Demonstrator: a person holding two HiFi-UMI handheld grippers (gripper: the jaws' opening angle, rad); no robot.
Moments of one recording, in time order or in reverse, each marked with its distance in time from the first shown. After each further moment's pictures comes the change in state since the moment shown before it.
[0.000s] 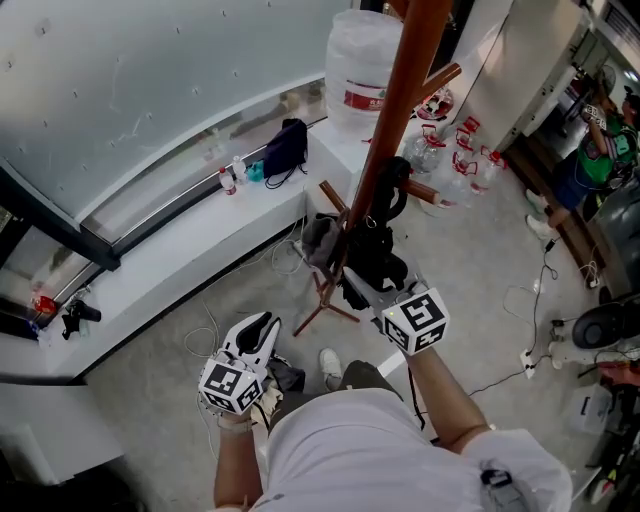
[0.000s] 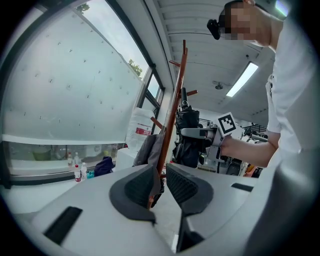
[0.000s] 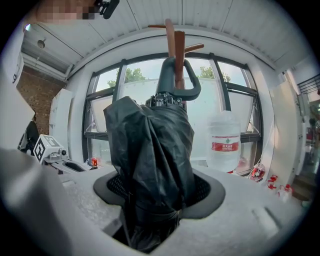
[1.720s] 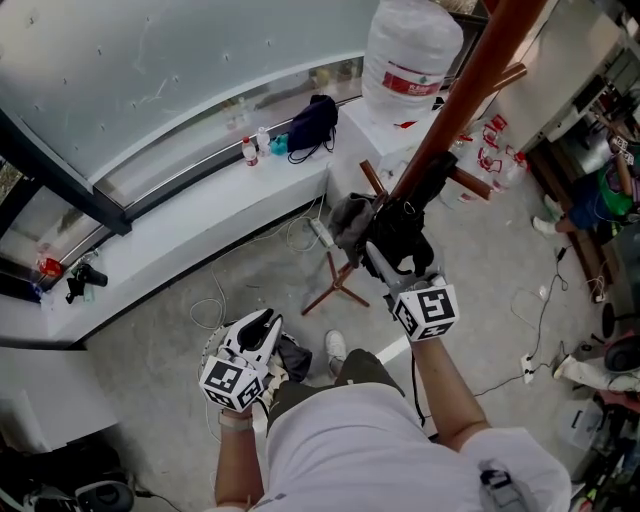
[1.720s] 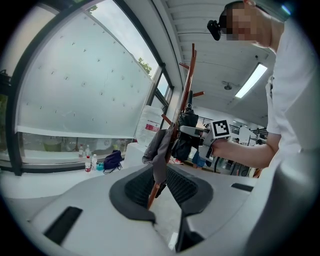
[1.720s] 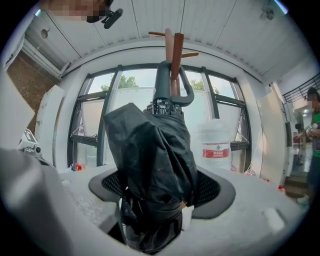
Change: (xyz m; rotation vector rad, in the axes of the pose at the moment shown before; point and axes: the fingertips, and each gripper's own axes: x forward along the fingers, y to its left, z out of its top) left arm -0.049 0.015 -0.031 -0.072 0.021 0.085; right arm 0.017 -0.011 -0.008 -0.006 -0.124 -0.137
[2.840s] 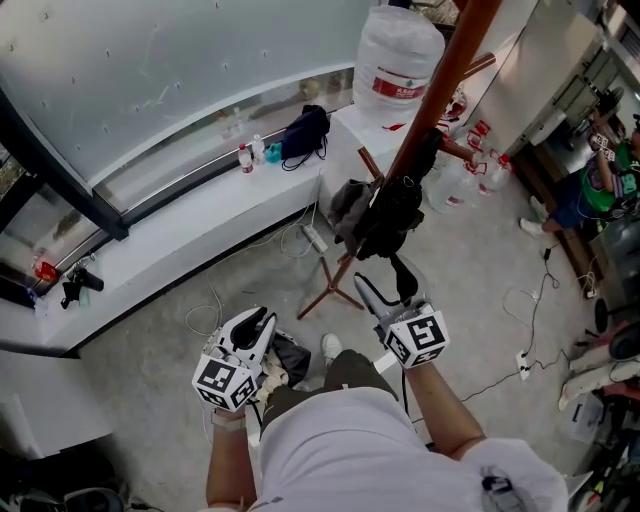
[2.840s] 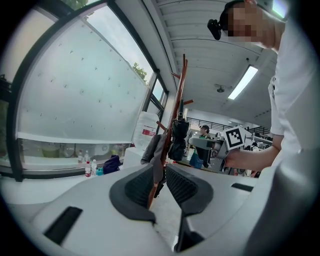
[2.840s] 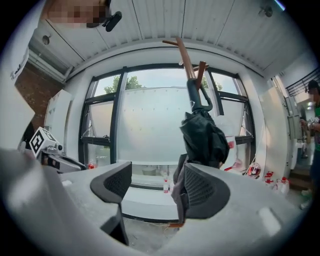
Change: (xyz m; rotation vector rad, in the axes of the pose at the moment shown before) left arm -0.052 -0.006 0.000 0.045 -0.046 -0.040; right arm -0.072 0.088 -0.023 0.035 0.029 0.056
